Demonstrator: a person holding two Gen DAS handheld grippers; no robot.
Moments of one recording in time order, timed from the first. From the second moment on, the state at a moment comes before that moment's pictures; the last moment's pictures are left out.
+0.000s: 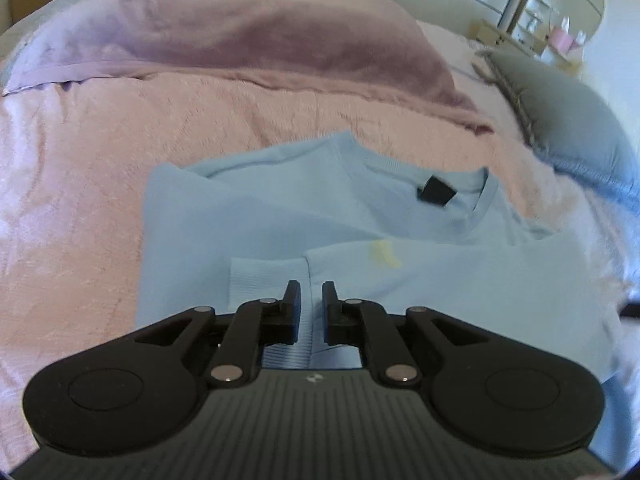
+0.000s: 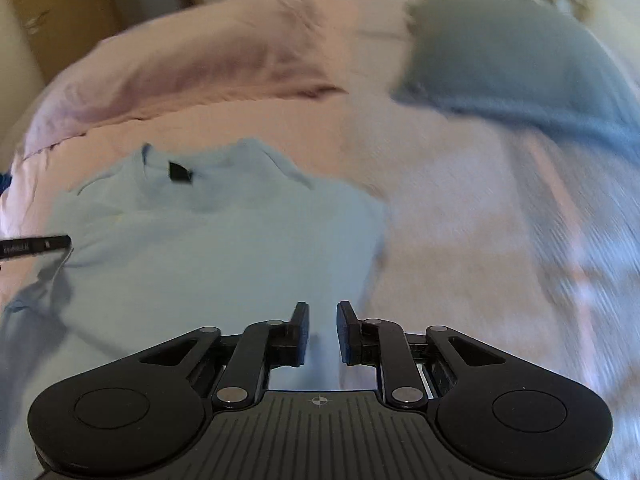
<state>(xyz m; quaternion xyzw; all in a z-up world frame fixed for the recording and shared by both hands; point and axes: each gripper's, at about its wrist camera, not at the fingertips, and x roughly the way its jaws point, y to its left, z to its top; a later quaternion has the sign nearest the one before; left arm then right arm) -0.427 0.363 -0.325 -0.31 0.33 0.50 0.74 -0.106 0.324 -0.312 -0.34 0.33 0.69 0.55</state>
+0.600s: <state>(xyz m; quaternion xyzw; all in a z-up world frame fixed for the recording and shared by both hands) -0.449 0.384 -0.315 -0.33 0.30 0.53 0.72 -0.013 0.415 -0.335 -0.20 0.48 0.63 0.58</state>
